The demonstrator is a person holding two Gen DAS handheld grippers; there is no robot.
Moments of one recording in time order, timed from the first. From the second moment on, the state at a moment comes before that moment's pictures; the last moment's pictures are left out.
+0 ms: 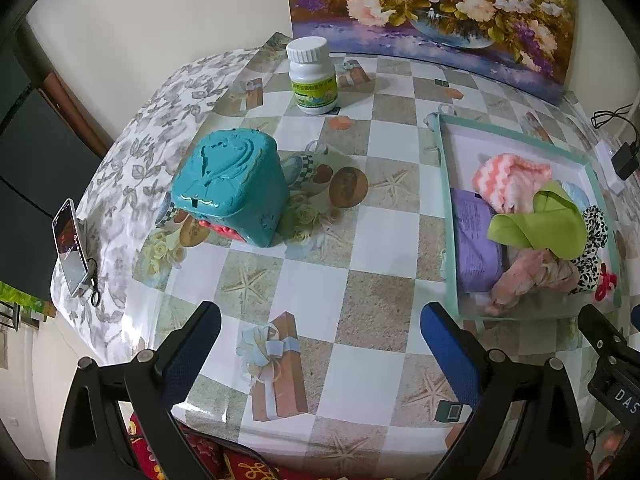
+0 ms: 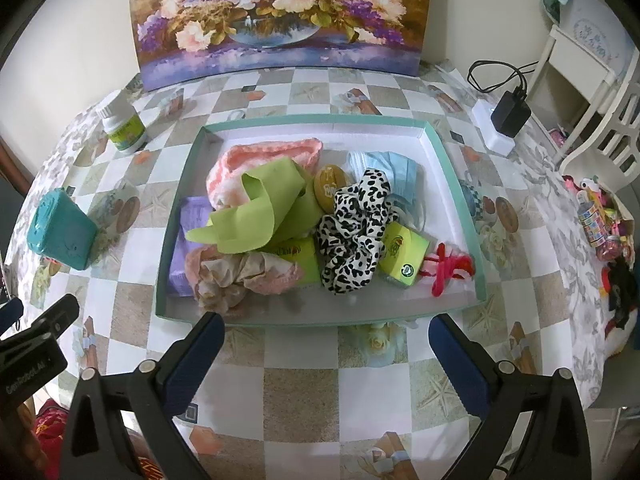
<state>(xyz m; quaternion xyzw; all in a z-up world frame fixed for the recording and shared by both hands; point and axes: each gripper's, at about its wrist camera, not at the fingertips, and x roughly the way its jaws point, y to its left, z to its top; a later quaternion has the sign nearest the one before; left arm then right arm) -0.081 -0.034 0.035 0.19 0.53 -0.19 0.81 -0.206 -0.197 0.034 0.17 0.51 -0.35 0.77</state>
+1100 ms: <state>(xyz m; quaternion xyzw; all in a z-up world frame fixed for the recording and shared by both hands) -0.079 -0.031 0.026 0.19 0.55 -0.19 0.79 -0.204 -0.197 0.026 0.17 0.52 -0.35 0.76</state>
